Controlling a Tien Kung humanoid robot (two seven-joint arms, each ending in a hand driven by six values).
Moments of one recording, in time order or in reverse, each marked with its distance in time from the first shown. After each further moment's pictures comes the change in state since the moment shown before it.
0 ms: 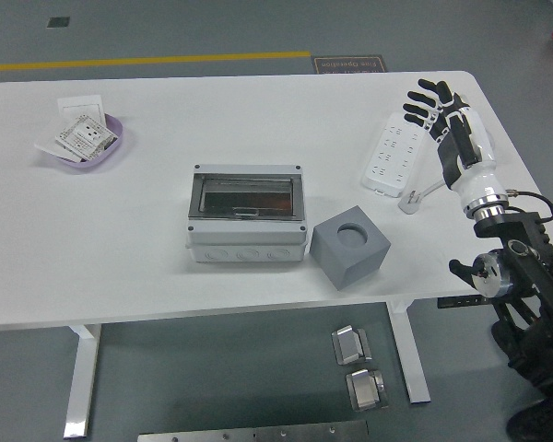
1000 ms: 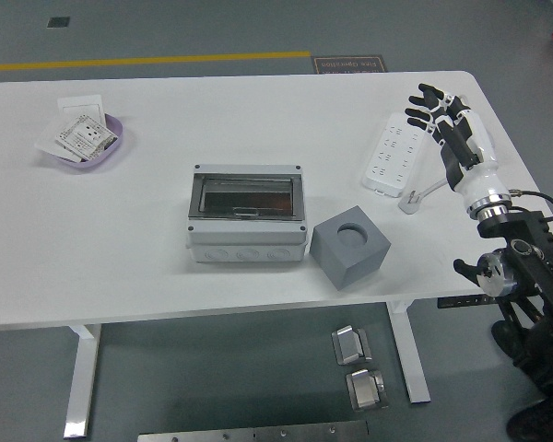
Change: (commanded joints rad) left arm -0.002 0.003 0.007 0.000 -0.008 0.002 -0.002; right arm 0.002 -0.015 0.005 -0.006 -0.028 0.006 -0.028
